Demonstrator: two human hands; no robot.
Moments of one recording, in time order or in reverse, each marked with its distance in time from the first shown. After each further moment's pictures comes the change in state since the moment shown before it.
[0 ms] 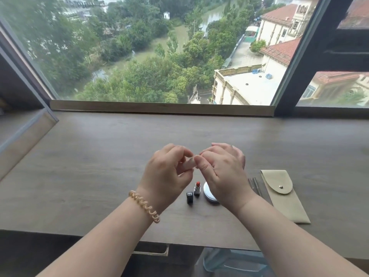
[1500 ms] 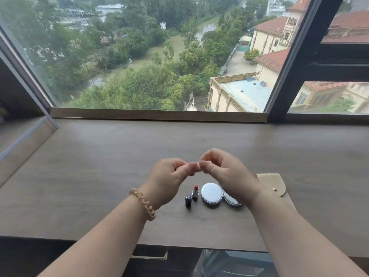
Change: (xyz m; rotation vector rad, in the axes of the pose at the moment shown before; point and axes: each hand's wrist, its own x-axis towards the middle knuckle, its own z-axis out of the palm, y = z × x) left_hand 0.007 0.009 -0.009 -0.446 -0.313 -0.458; right_hand 0.008 -0.002 -0.033 0.642 -0.306 0.259
